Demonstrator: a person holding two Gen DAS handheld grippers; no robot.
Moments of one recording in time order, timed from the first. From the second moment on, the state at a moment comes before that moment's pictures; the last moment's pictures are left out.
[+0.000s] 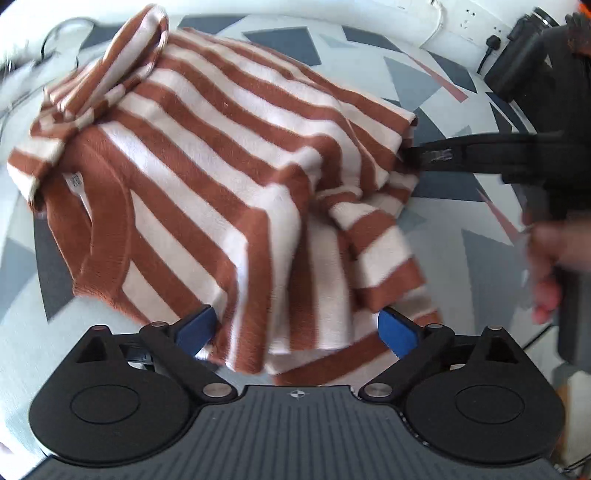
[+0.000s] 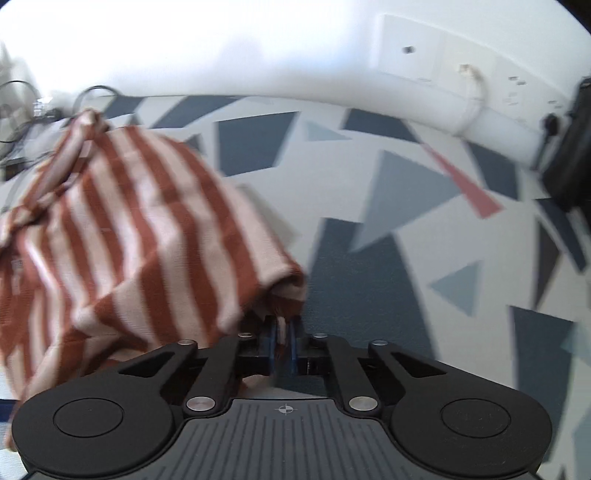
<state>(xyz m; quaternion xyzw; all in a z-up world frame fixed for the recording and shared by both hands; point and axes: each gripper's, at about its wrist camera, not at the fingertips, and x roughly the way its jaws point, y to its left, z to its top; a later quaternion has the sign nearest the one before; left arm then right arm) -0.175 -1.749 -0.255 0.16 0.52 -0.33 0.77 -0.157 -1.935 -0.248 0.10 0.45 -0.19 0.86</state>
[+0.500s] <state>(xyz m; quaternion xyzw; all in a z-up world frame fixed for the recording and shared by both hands) -0.104 -1.724 -0.246 0.06 0.53 -0.32 0.78 -0.219 -1.968 -0.236 0.18 0.42 -0.26 0.85</state>
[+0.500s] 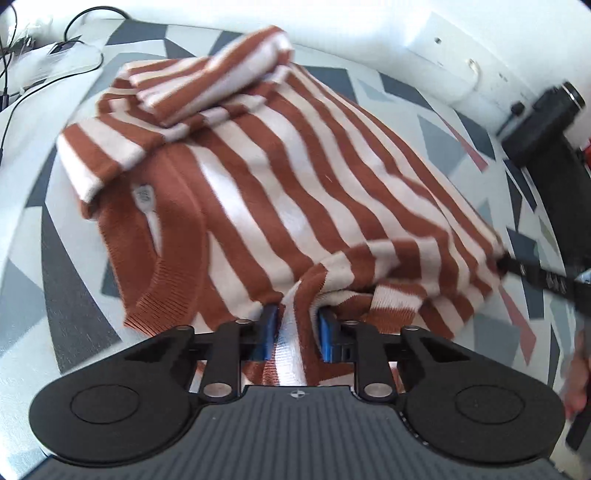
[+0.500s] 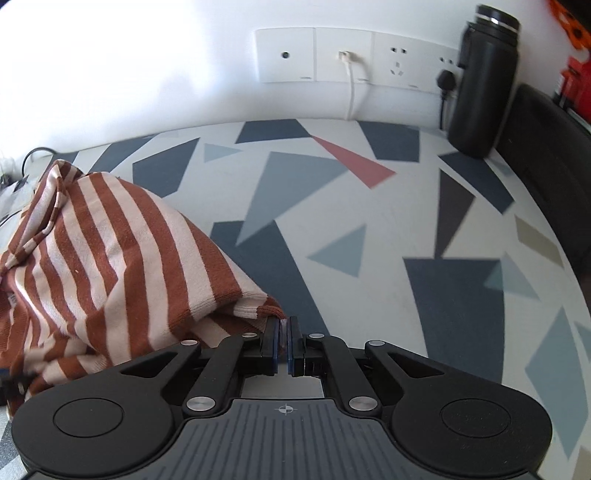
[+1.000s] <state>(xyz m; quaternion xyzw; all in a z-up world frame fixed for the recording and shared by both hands) -0.102 -1.717 -0.227 0.10 0.50 -0.25 0.82 -0.235 -1.904 -0.219 0.26 0.42 -0.18 0.85</state>
